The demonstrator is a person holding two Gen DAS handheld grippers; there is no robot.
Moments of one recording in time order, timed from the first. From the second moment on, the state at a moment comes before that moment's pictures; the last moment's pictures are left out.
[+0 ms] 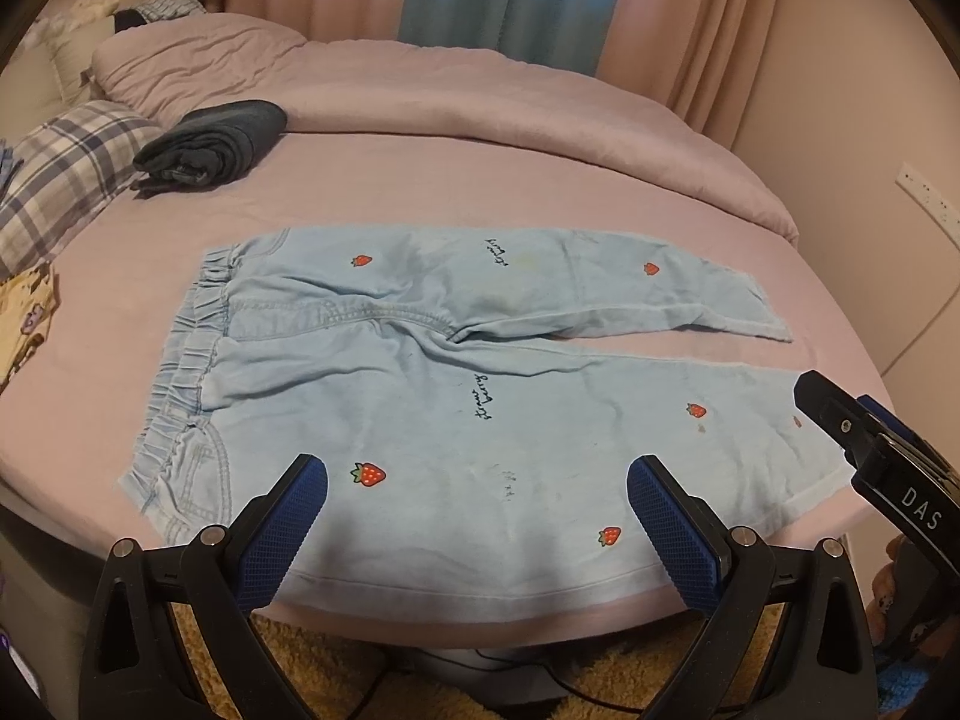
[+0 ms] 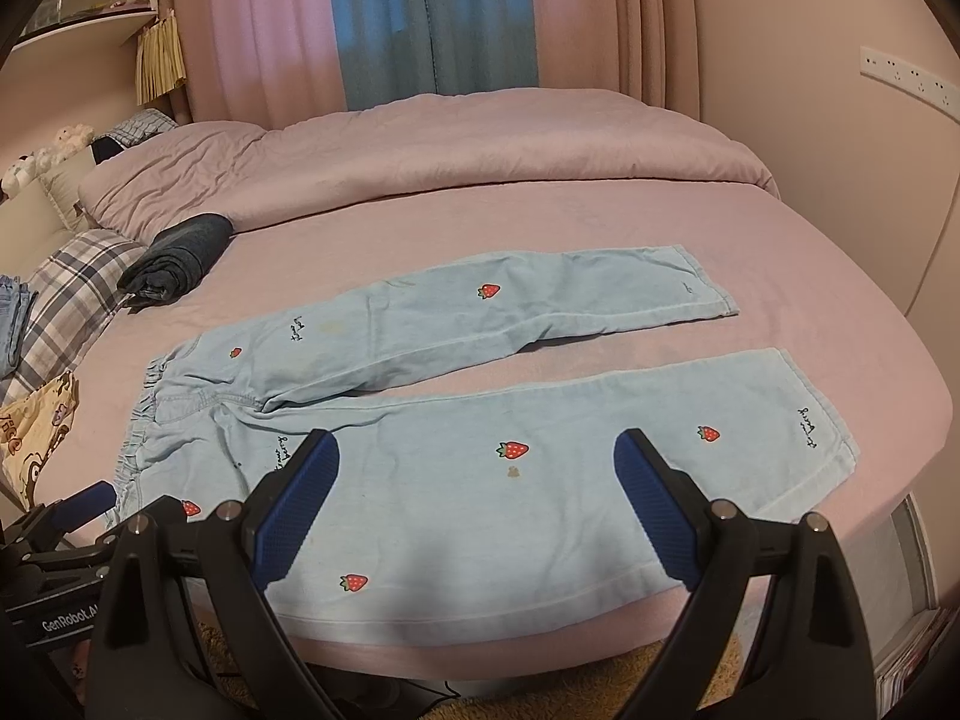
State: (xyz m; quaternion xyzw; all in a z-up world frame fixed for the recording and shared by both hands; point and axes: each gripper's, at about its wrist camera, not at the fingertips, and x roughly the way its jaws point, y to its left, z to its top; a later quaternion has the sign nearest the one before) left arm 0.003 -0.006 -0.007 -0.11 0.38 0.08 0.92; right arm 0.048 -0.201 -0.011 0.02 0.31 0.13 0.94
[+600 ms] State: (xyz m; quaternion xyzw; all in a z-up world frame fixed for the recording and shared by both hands) left arm 0.004 -0.005 -0.010 -0.11 0.38 0.08 0.91; right arm 0.049 -0.202 -0.013 0.03 0.33 0.13 0.93
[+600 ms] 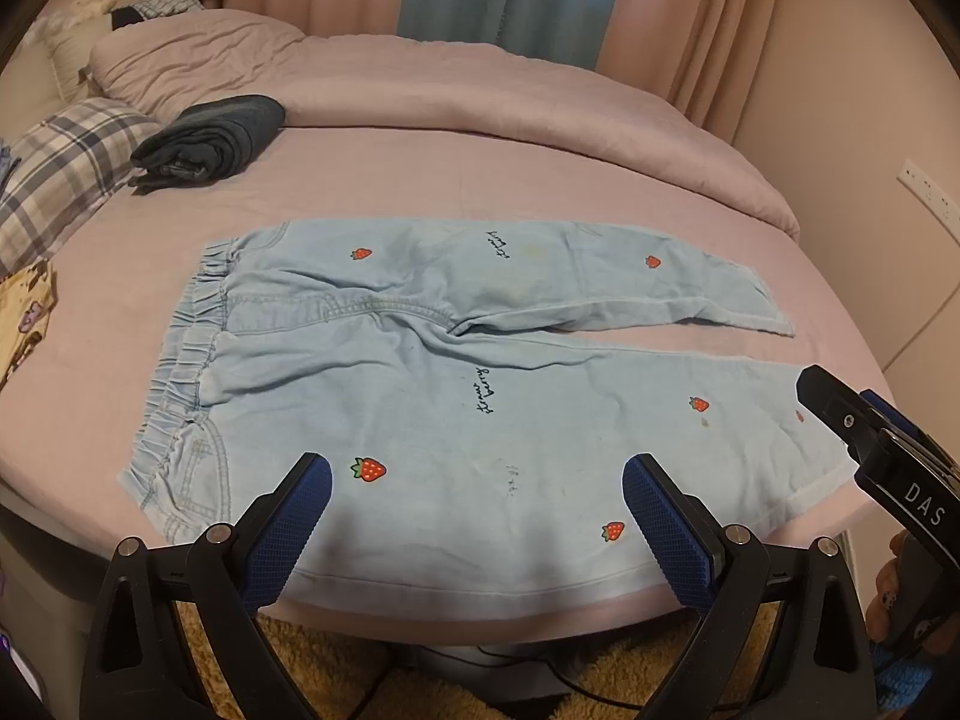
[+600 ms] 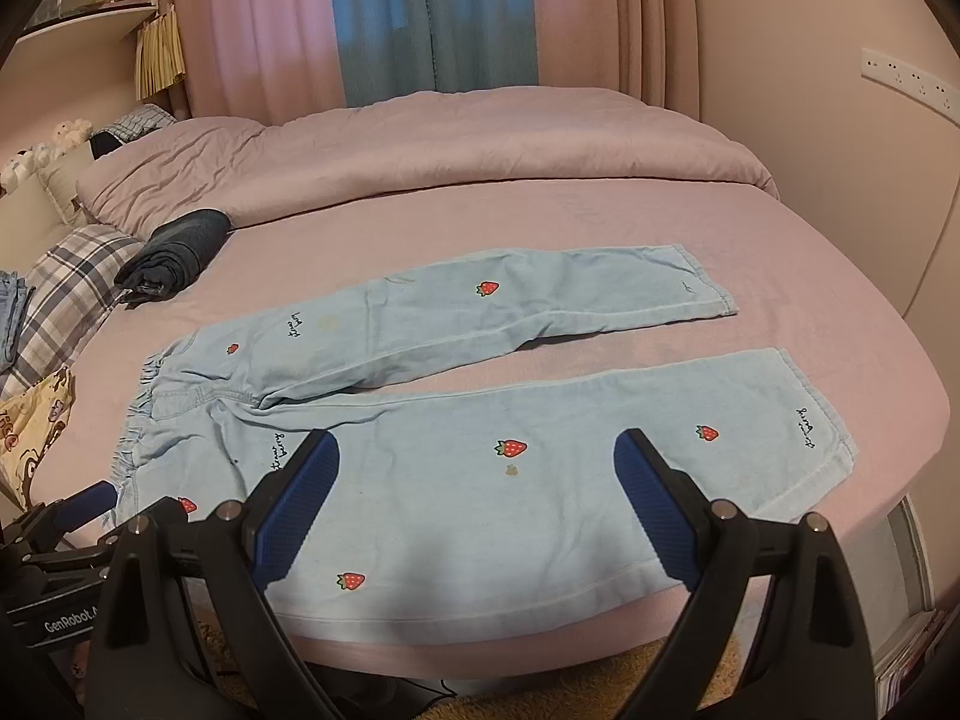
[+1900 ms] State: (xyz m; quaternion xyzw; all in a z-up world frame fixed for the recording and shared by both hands) left arm -0.011 0.170 -0.075 -0.22 0.45 0.22 0.84; right arm 0.156 -0.445 -0.118 0.12 0.41 -0.09 0.90
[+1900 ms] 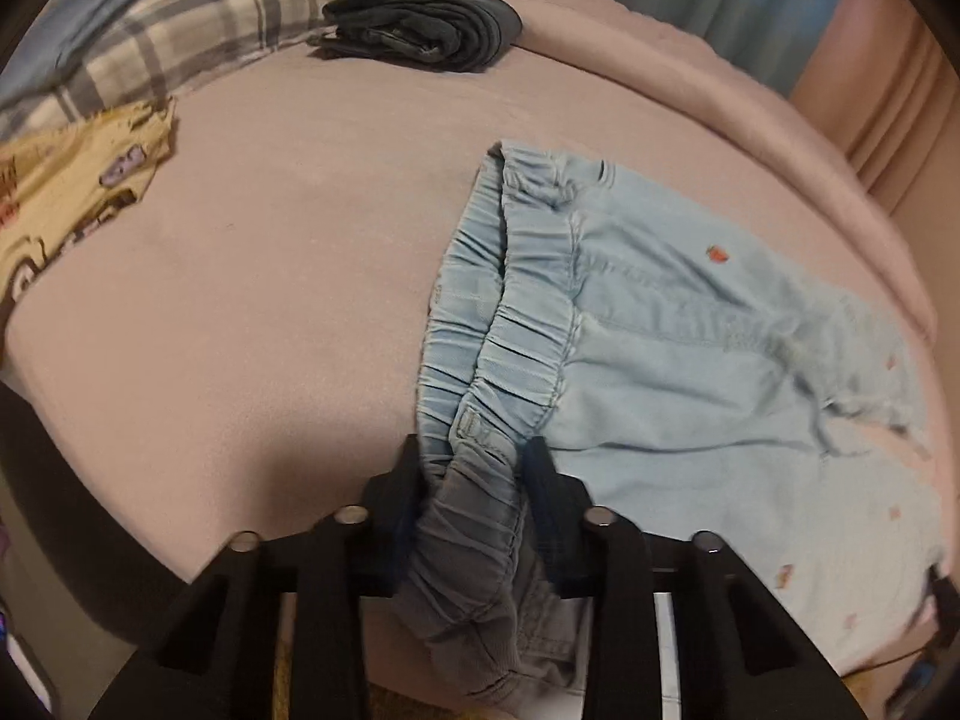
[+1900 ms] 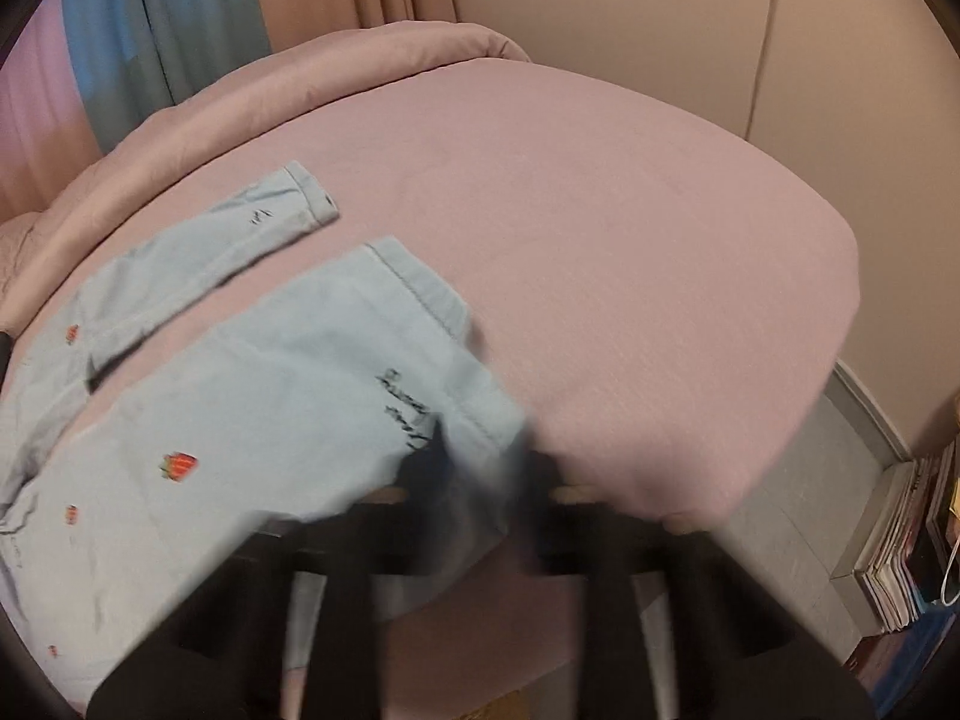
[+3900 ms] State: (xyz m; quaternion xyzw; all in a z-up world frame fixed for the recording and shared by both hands) left arm 0.031 0.077 -0.093 -0.11 0.50 0.09 0.85; right arm 0.204 -0.387 -0.113 0.00 0.48 -0.04 0.88
